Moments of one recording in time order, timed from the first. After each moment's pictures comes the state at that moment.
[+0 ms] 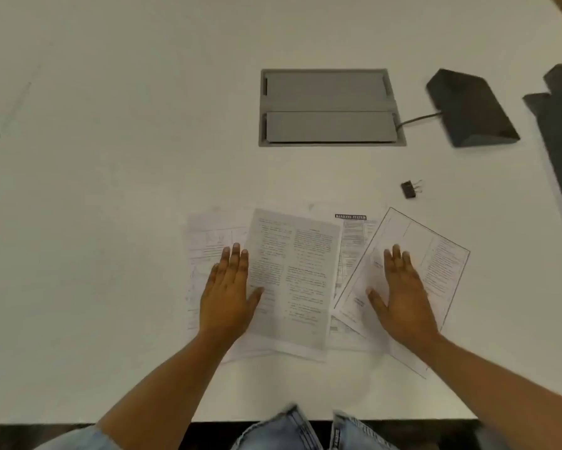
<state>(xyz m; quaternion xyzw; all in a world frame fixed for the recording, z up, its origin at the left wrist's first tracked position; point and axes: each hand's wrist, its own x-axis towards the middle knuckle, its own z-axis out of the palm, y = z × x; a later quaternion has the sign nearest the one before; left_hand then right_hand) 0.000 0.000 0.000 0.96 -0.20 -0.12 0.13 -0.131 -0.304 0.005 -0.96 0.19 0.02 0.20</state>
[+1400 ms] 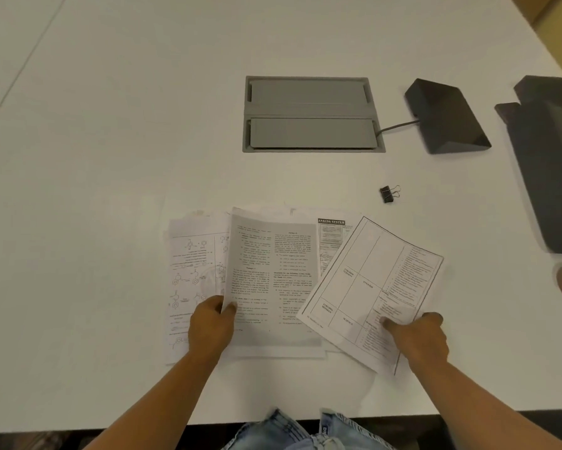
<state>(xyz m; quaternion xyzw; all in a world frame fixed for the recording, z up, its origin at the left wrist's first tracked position) -0.029 -0.014 0.019 0.87 0.14 -0.25 0.40 -0.175 -0.324 0.011 -0.70 0.63 0.09 0.33</state>
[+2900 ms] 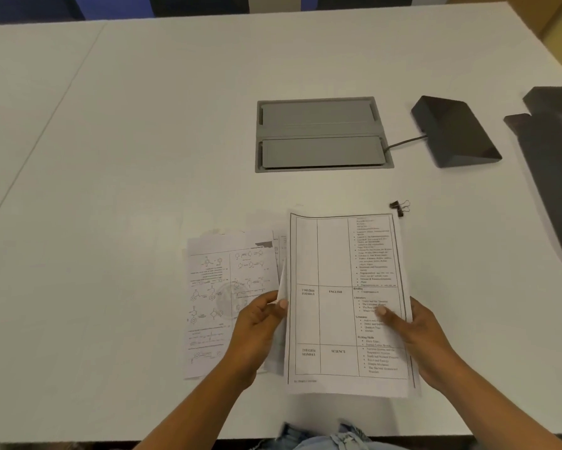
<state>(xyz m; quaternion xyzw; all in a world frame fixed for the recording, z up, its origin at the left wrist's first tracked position) -0.045 -0.056 0.103 0.71 0.08 -0.32 0.63 -0.150 -0.299 0.092 -0.59 0.36 0.03 0.72</state>
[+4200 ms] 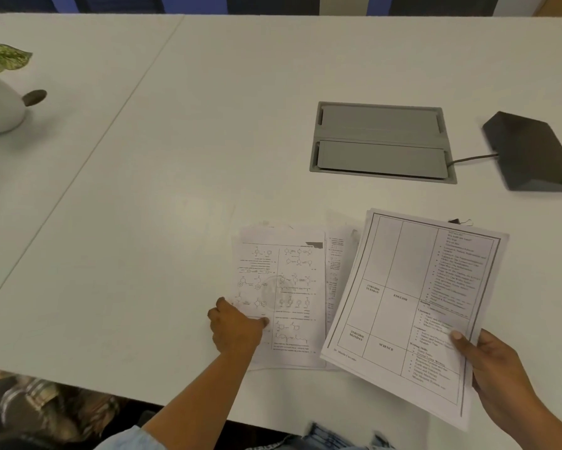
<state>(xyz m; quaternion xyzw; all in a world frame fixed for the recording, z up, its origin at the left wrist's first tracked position) -0.011 0.032 0.019 0.89 0.30 -0.18 0.30 -0.156 -0.307 0.088 -0.60 0.43 0.00 0.68</state>
